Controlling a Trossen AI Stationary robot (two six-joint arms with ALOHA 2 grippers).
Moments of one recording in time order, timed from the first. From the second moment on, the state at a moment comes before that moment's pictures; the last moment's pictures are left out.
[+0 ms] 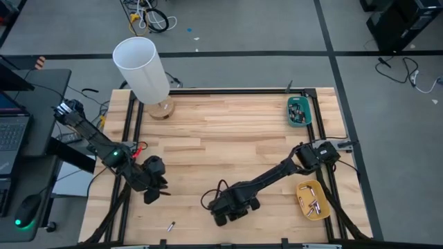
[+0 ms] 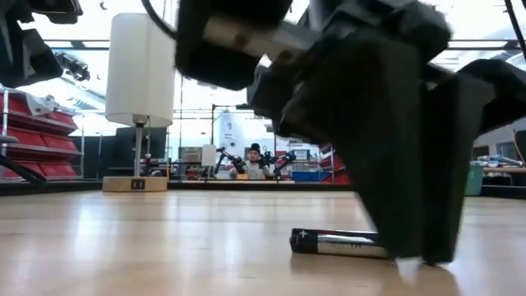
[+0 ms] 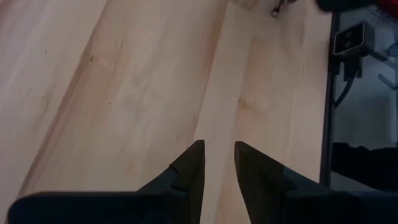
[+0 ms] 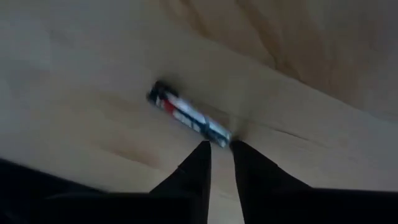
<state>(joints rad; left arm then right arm) -0.71 0.96 0.68 -0.64 -0.26 -1.00 0.44 2.33 1.84 -0.91 -0.36 1.62</state>
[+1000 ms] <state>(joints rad) -0.72 0.96 0.68 -0.69 -0.25 -1.02 0.57 2.28 1.85 -0.95 0.32 0.79</state>
